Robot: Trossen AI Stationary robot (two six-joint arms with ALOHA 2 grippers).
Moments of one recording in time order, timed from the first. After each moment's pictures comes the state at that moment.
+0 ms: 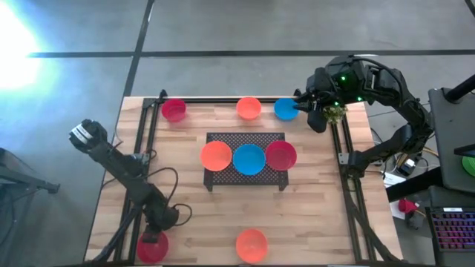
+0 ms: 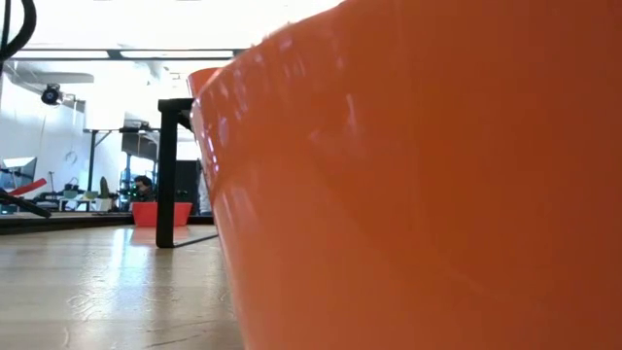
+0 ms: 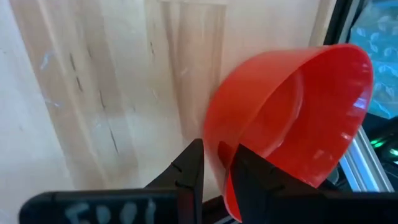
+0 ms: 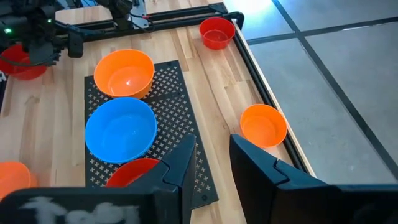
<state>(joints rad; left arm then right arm) -0.80 1.36 0.64 -0.48 0.47 -0.88 -0.30 1.36 1.97 -1.31 -0.03 -0.03</state>
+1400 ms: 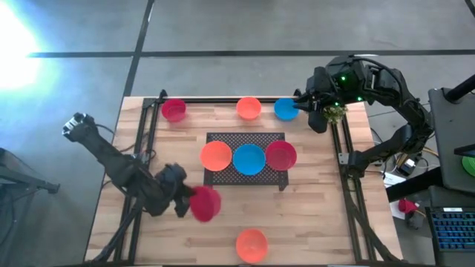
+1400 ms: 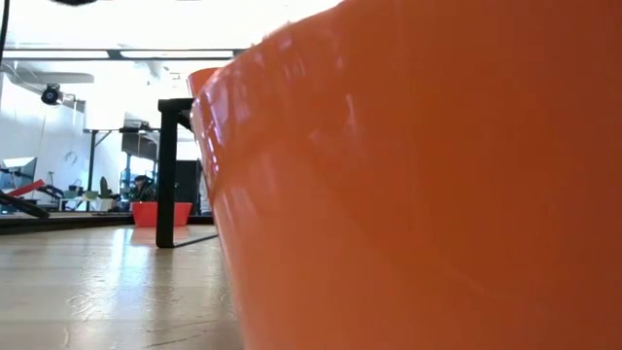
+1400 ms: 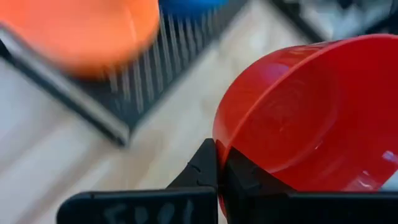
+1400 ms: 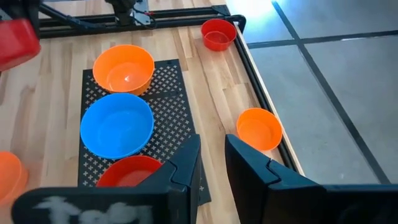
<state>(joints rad) -0.68 1.18 1.15 -0.83 -0.56 -1.26 -0.30 1.36 1.97 -1.30 -0.03 -0.09</state>
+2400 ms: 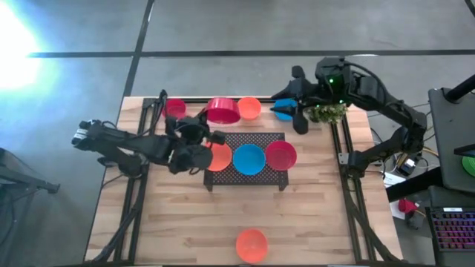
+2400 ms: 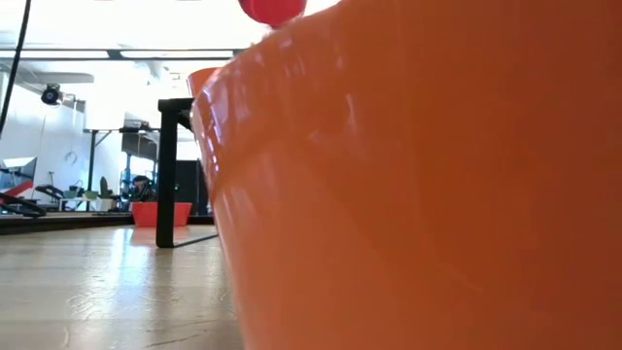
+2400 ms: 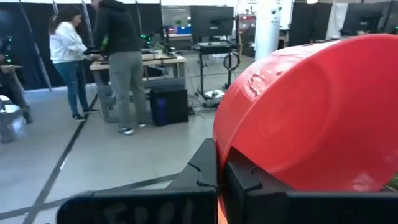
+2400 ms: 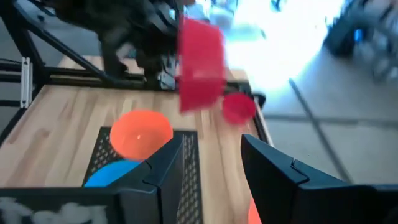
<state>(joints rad) -0.23 1.40 1.39 -0.59 -1.48 -0.67 -0.27 1.36 1.78 -0.84 -0.16 -0.21</state>
